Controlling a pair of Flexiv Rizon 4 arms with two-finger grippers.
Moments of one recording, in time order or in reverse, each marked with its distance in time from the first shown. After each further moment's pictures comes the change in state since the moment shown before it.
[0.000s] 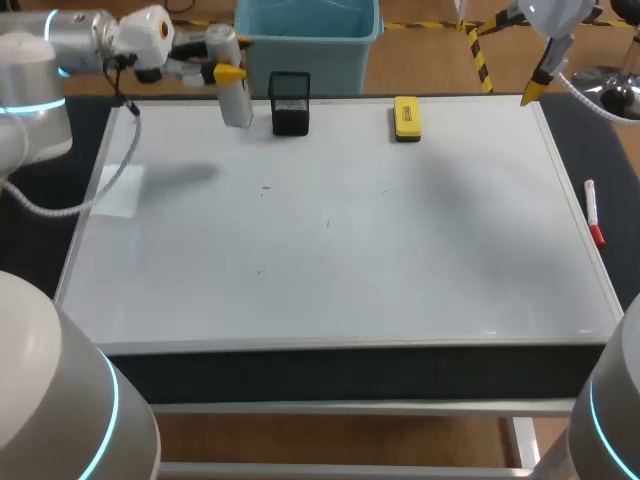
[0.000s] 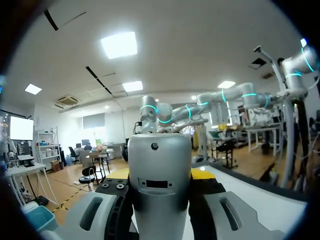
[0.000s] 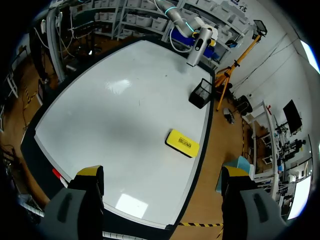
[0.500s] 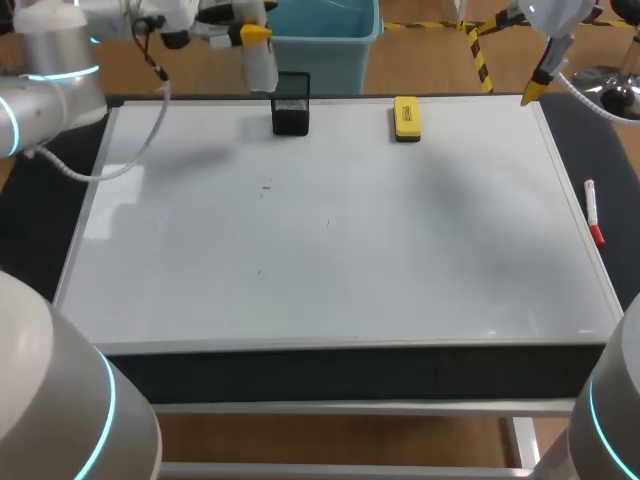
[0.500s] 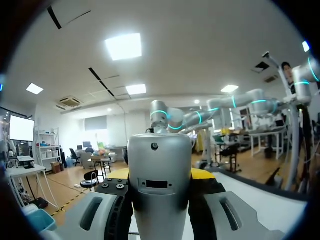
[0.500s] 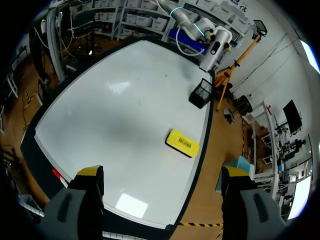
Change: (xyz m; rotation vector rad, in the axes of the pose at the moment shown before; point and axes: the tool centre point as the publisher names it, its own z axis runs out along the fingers) left arm -0.062 -0.018 0.039 0.033 -0.019 -0.013; right arm 0.000 0.000 0.000 0.000 0.000 0.000
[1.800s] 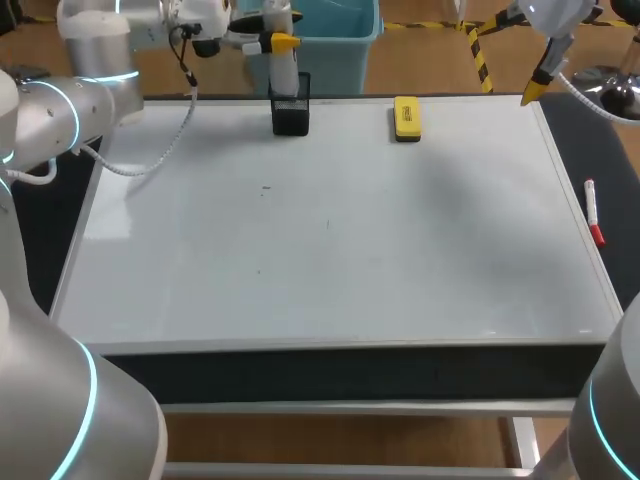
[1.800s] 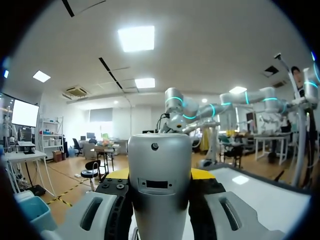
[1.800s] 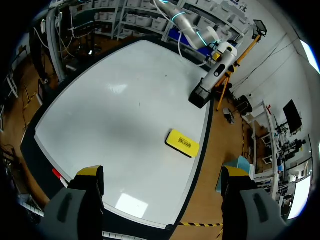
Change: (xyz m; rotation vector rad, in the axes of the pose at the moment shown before) left arm -0.050 0.067 0.023 -0.030 -0.044 -0.077; right arm 0.000 0.000 0.000 0.000 0.000 0.000
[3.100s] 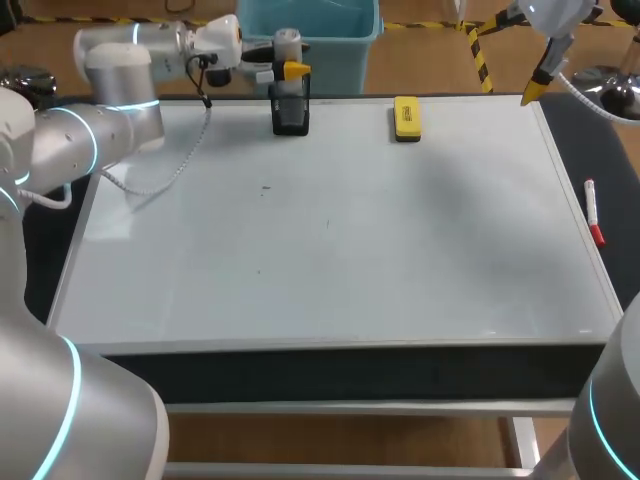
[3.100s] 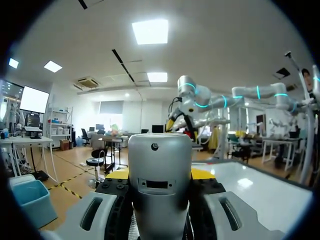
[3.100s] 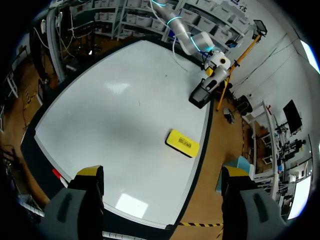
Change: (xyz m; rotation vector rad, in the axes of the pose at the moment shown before) left arm -0.012 0.068 0.005 -0.032 -0.093 -0.061; right arm 0.000 0.000 0.000 0.000 0.000 0.000
